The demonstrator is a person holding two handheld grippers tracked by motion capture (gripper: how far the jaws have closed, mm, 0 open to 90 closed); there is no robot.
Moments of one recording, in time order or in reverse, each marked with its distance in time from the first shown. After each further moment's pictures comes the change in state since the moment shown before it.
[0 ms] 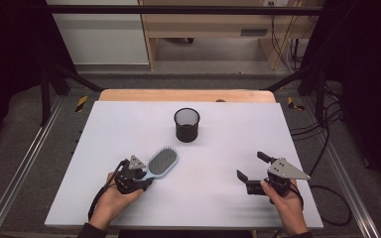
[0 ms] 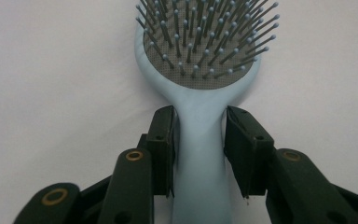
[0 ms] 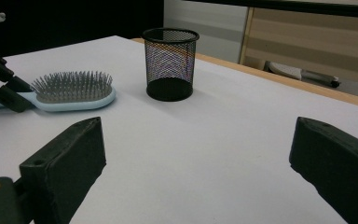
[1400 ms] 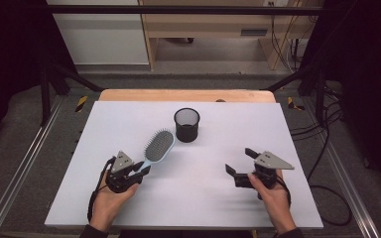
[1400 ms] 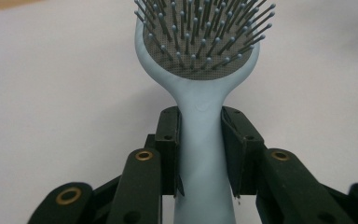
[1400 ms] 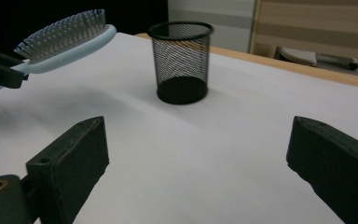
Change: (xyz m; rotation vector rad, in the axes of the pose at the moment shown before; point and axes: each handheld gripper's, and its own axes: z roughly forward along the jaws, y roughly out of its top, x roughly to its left) left arm 0.007 0.001 -0.033 -0.320 0.013 -0.033; right arm 0.013 0.010 0.041 0.039 0.027 0.065
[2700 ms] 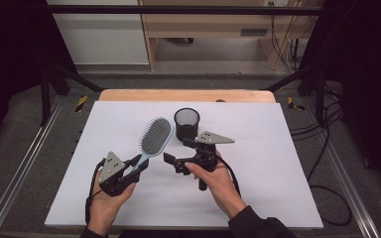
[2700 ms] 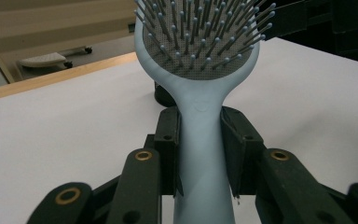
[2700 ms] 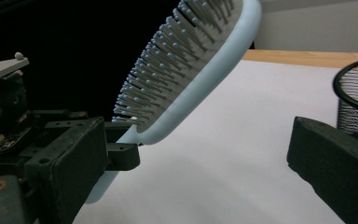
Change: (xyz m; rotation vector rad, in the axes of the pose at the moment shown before) left arm -0.015 0.010 -0.029 -0.242 0.007 0.041; right arm 0.102 0.078 0.096 0.013 0.311 0.240
